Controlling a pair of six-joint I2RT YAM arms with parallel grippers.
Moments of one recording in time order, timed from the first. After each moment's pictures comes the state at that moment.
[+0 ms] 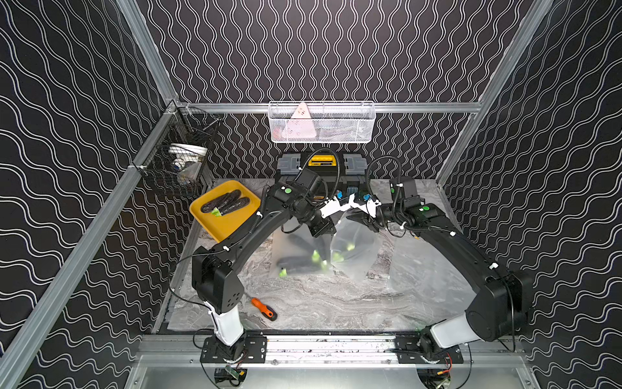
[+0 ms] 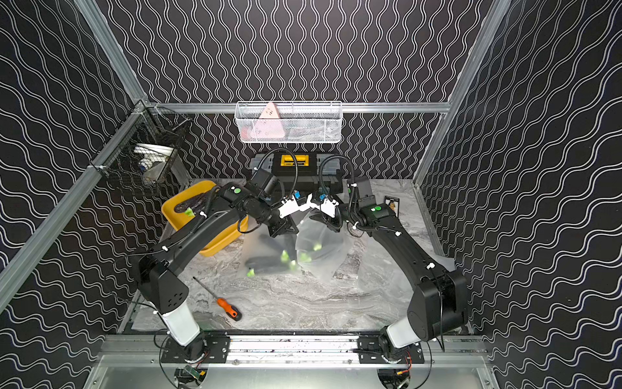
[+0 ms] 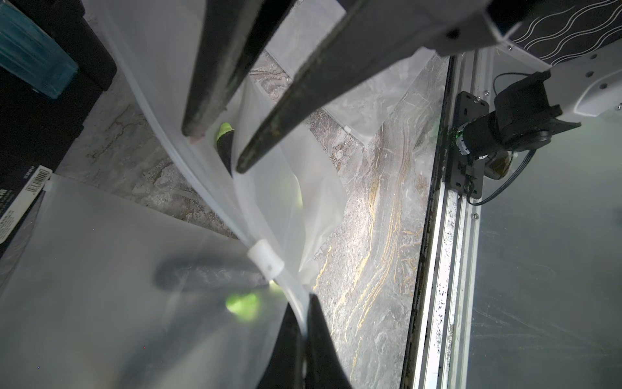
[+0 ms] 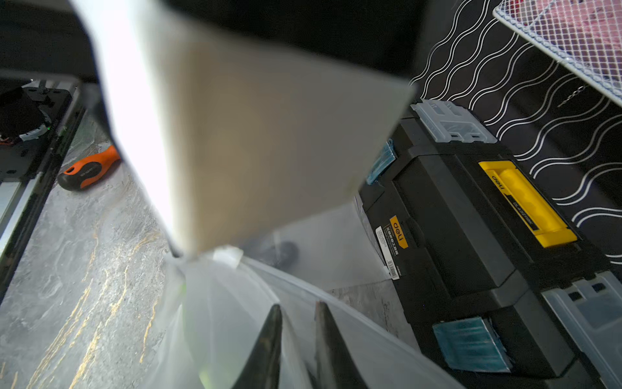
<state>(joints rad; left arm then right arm) -0.53 1.77 1.80 -1.10 0.54 0.44 0.36 1.51 1.30 -0.49 -0.71 -0.80</state>
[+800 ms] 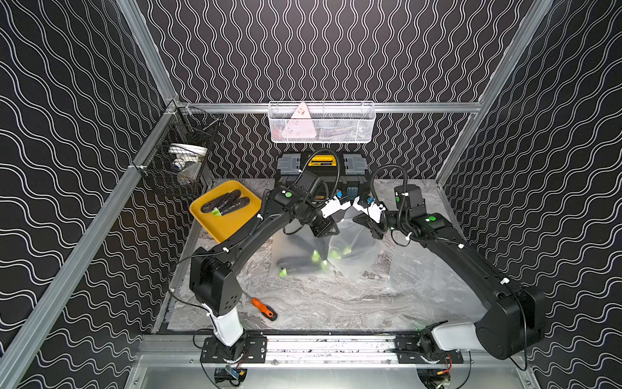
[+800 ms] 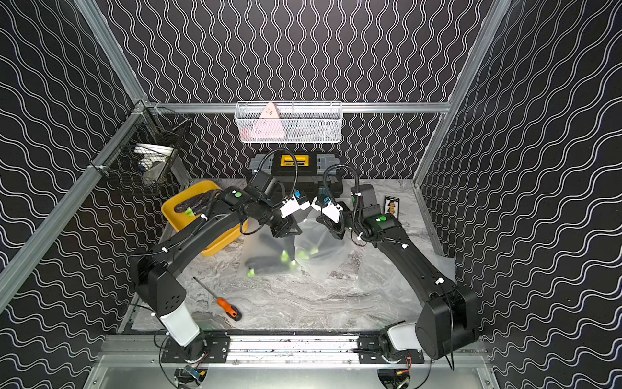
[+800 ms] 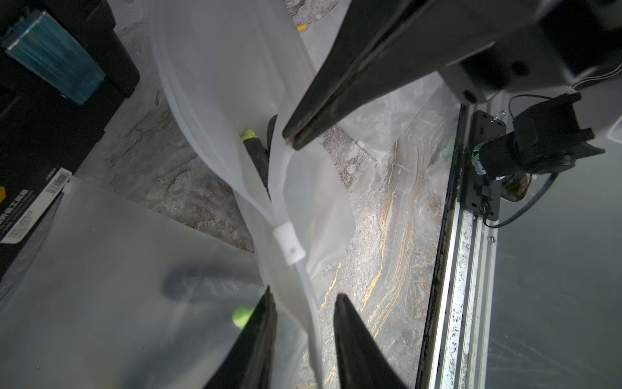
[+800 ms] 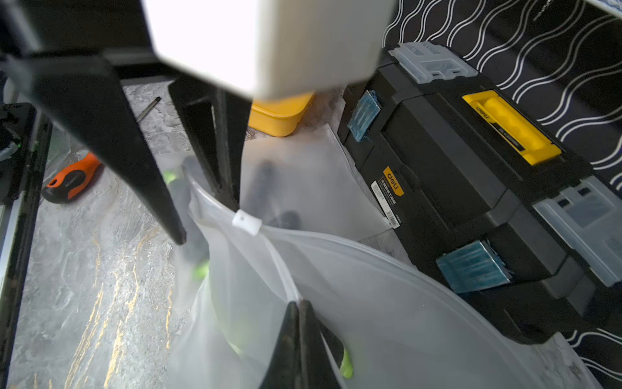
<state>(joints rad) -0.54 1.74 1.70 -0.96 0.50 0.35 0.36 1.39 1.19 -0.47 -0.58 -0.62</state>
